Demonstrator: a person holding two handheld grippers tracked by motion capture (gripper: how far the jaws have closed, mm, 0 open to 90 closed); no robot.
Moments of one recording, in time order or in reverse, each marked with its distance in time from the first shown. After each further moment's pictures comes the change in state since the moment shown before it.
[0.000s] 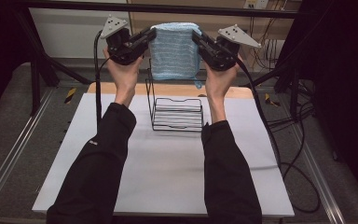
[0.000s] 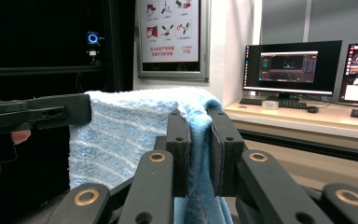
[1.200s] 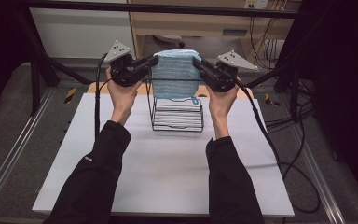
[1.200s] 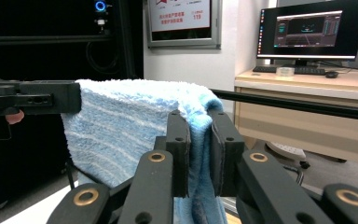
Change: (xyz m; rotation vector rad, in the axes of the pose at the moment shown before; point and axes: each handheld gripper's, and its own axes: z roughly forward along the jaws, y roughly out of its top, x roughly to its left) left arm -0.001 -0.052 -0.018 0.118 -0.094 0.002; right arm -0.006 -0.057 -0.019 0.103 0.054 0.032
